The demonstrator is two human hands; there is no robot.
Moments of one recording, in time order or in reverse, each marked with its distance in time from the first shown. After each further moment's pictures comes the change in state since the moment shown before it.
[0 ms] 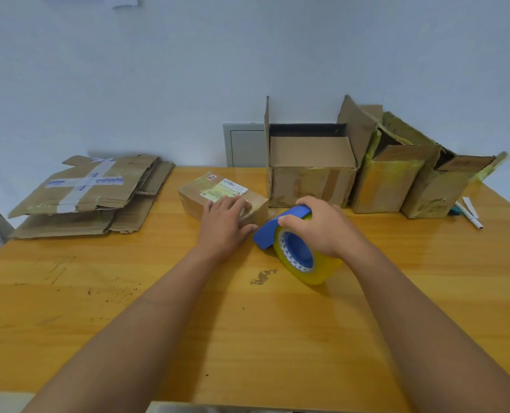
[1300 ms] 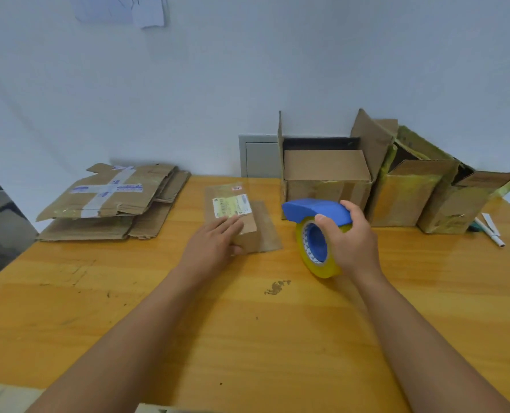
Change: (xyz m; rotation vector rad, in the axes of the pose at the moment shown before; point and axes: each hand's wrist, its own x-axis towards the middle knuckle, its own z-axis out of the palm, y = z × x) left_hand -0.037 -0.034 -0.031 0.175 -0.125 0.076; right_hand 0.001 0.030 0.027 0.504 0.449 0.007
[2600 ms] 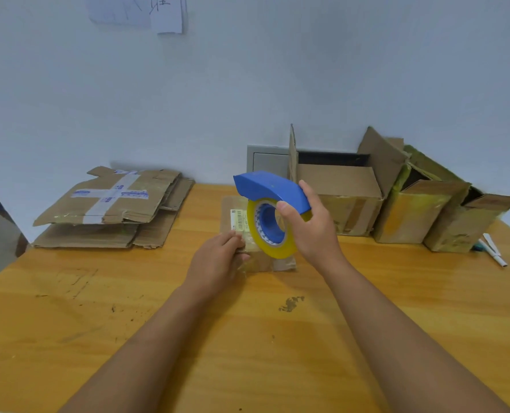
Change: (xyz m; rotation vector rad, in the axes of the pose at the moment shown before) left_hand -0.015 -0.009 -0.005 -0.291 0.219 0.005; right_hand 0.006 -0.071 0.073 0.131 -0.214 -0.105
